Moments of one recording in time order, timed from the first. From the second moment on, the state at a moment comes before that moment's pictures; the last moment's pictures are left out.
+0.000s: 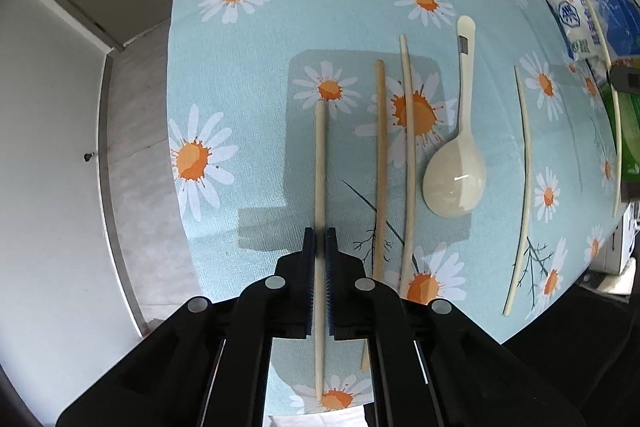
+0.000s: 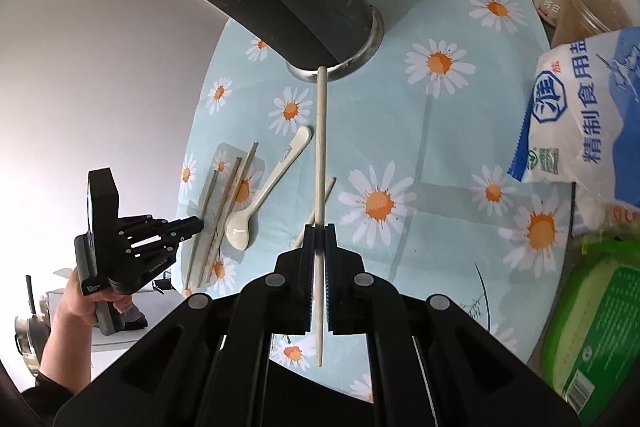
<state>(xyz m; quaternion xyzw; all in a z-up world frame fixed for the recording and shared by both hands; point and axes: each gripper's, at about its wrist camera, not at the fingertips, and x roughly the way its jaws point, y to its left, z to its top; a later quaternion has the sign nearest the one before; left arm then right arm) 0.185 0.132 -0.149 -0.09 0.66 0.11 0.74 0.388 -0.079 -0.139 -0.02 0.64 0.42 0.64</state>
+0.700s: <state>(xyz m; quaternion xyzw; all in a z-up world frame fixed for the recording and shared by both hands) 0.181 0.137 -0.099 -0.17 0.55 0.13 0.81 0.385 -0.057 -0.116 -0.03 0.59 0.50 0.64</state>
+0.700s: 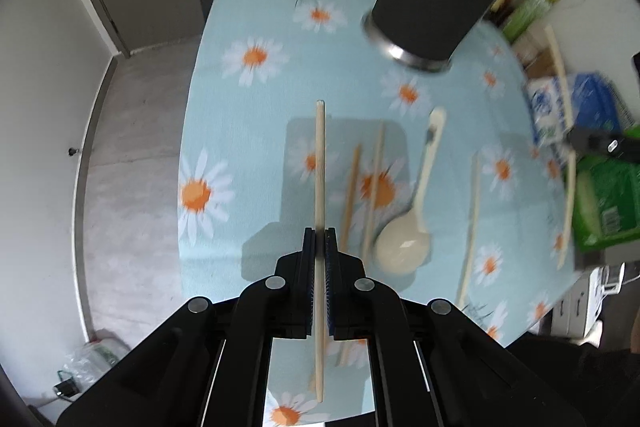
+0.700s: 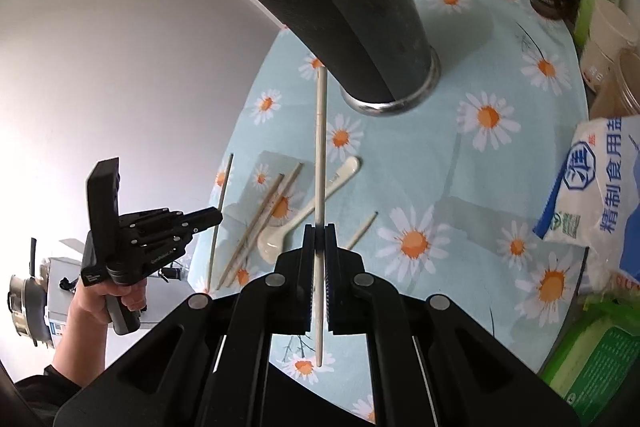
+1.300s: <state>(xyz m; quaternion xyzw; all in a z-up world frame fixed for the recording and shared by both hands) 0.231 0.109 -0.014 -0.20 0.38 0.07 0.90 0.391 -0.045 -0.078 0.00 0.48 0.55 0.69</state>
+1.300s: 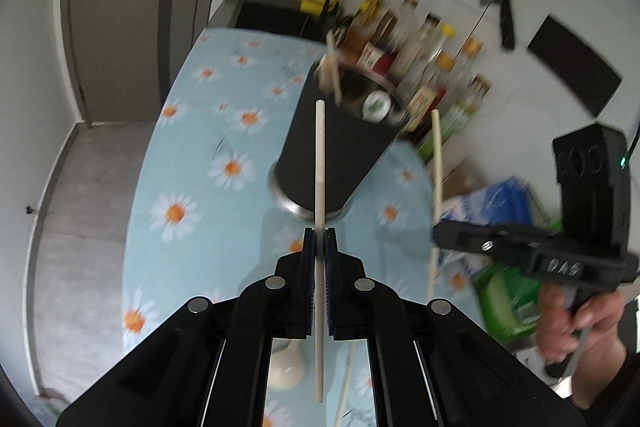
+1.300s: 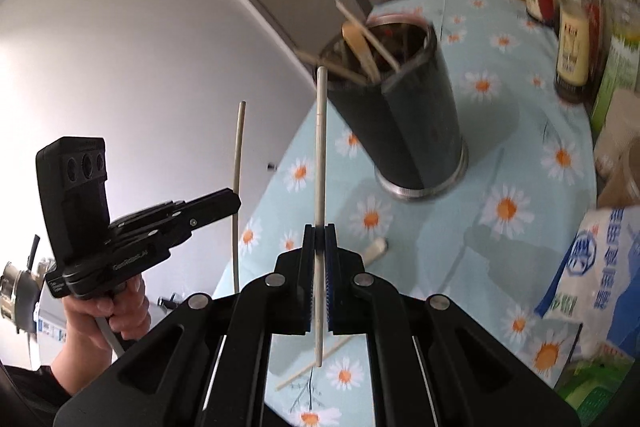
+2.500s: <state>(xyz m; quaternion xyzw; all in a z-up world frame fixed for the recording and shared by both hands) 0.312 0.132 0.072 -0.20 0.09 0.07 0.97 0.467 -0.033 0.021 0.14 0.25 0.53 0.80</state>
